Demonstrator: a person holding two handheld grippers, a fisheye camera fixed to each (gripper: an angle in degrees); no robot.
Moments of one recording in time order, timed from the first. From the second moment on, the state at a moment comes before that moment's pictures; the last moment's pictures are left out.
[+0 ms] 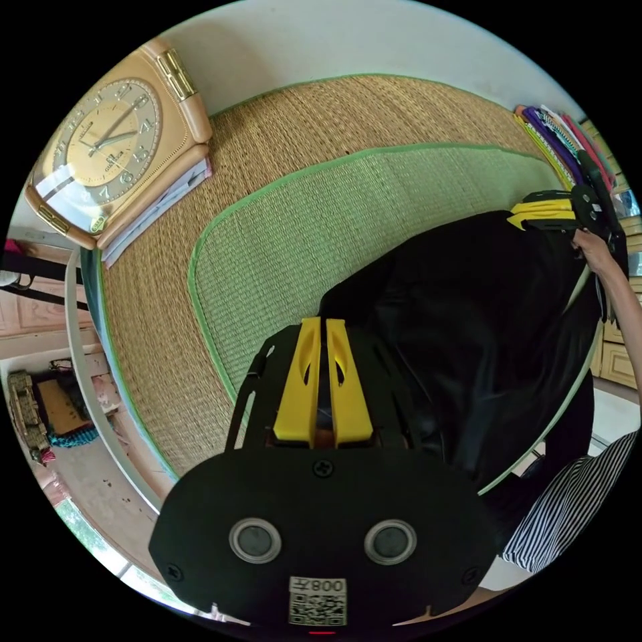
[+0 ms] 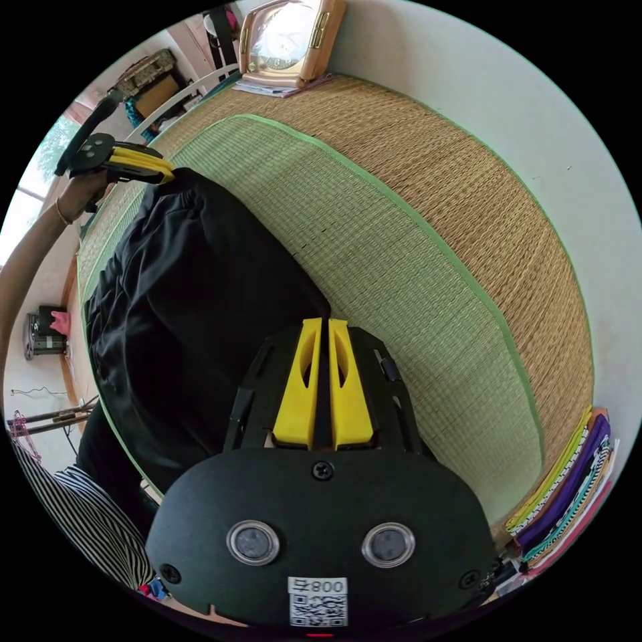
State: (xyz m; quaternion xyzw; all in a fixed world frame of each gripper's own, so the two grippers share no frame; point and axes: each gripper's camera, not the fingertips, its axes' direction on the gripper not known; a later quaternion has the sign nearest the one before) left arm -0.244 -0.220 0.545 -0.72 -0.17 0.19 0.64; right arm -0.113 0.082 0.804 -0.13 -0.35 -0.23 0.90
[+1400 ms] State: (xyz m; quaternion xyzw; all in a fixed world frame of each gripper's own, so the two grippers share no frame) left arm -0.167 -0.090 0.186 -0.71 -0.10 0.25 0.65; right arm -0.164 0.416 0.597 -0.07 -0.33 -0.32 0.88
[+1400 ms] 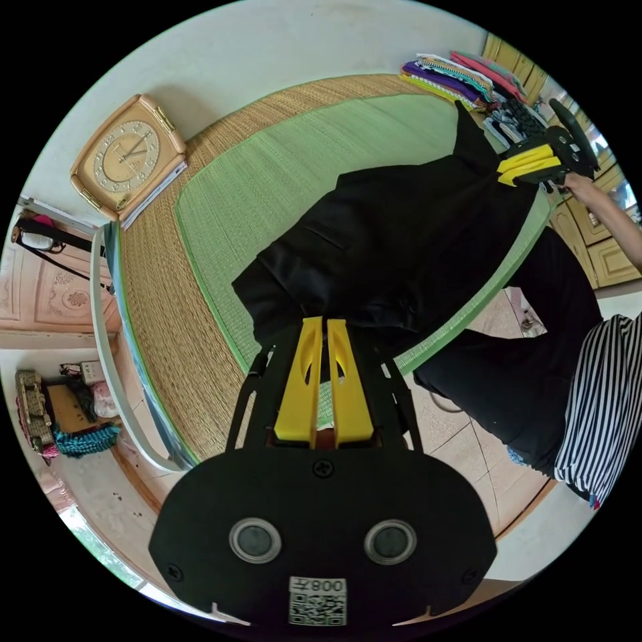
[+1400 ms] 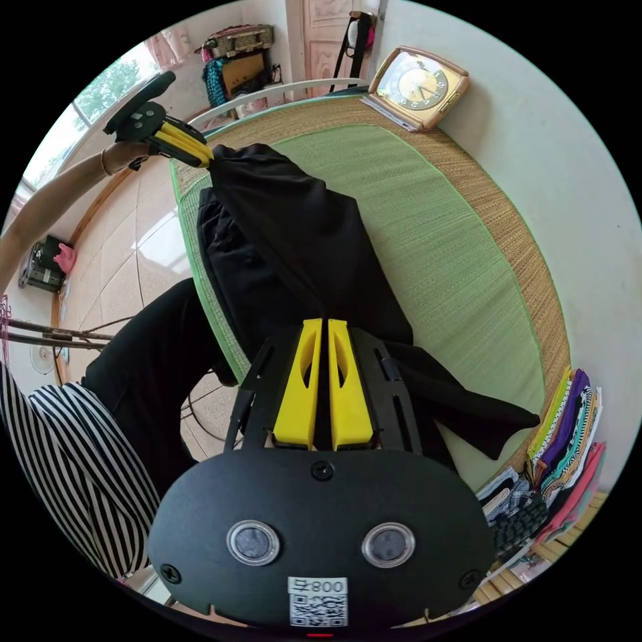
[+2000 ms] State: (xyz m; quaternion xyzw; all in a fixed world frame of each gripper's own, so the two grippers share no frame) left arm -0.251 -0.018 0.095 -0.71 -0.11 0.24 0.65; right arm -0.210 0.519 0.614 -0.08 -0.34 -0.33 0.88
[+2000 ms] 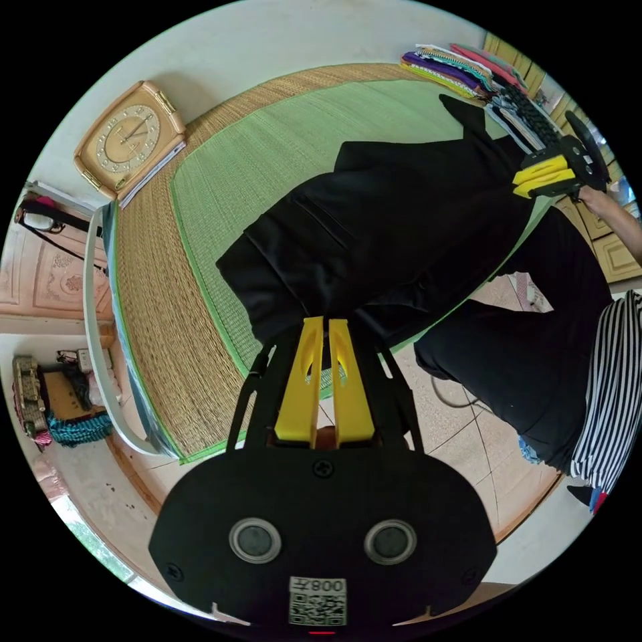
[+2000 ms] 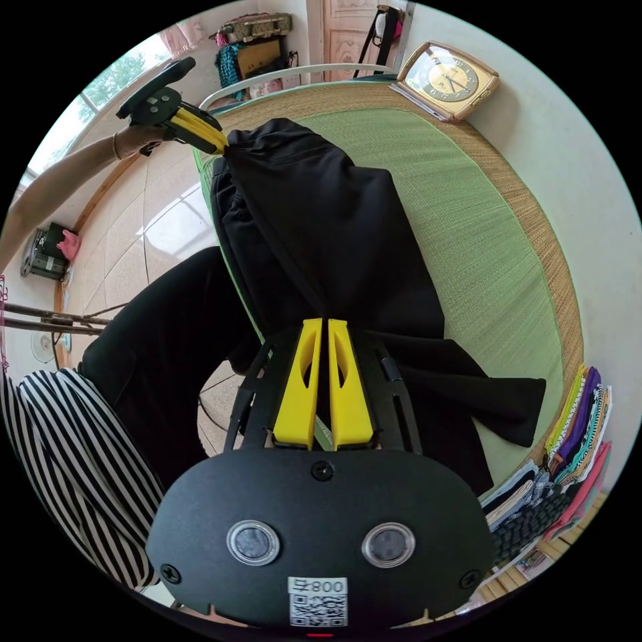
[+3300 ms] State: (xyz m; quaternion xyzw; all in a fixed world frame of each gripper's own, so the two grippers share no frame) left arm -0.476 0.096 -0.013 -0.68 -0.08 0.04 0.73; right arm -0.172 0.618 0.657 -0.08 -0.39 -0.26 0.88
